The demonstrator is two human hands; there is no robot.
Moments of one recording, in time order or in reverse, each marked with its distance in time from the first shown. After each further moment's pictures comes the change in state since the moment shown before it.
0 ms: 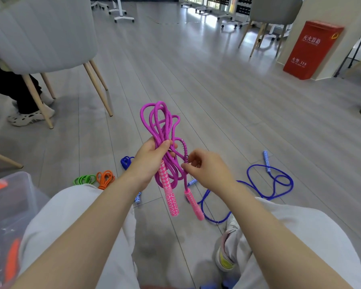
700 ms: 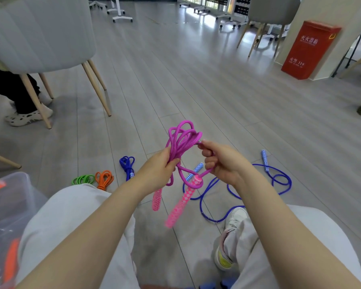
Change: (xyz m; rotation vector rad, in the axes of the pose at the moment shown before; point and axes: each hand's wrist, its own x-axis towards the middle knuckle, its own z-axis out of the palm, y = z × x) left_hand -0.008 -0.010 0.008 0.646 -0.217 0.146; right_hand 0.010 0.006 -0.036 1.262 -0.136 0.530
